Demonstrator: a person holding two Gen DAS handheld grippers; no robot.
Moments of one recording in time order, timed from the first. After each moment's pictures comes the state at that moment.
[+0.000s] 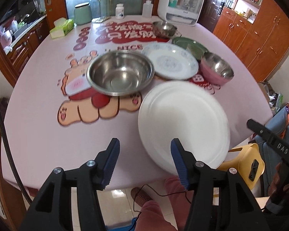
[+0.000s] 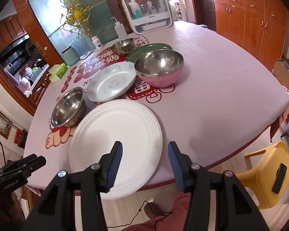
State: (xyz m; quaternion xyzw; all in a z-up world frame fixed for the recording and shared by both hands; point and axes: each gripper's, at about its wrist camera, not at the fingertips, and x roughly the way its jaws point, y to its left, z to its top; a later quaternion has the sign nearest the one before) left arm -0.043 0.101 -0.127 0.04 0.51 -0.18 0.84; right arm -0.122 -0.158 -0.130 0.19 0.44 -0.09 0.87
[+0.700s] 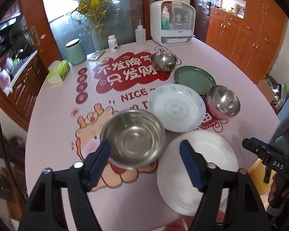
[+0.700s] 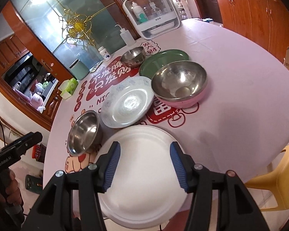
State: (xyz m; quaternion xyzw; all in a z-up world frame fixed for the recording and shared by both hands) left arm 0.053 0.071 -0.057 0.13 0.45 -0.20 0.86; right arm -0.060 -0.169 -0.123 0.27 0.42 -0.05 0.87
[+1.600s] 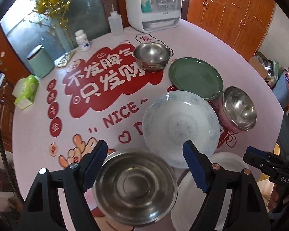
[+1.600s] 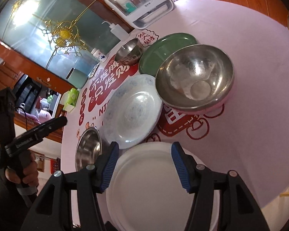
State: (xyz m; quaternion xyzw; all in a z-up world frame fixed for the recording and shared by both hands) left arm 0.189 0.010 -0.106 0.18 0.50 -0.27 0.80; right arm 0.005 -0.191 -0.166 0.37 0.43 -0.03 0.82
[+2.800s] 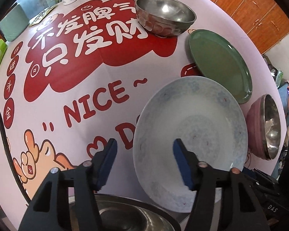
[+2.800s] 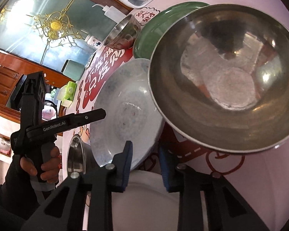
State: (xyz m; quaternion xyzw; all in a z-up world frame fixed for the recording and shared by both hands) left arm 0.270 -0.029 -0.224 0.12 0.61 -0.26 0.73; right arm 0.076 -0.196 -0.228 0.39 0.47 0.02 0.79
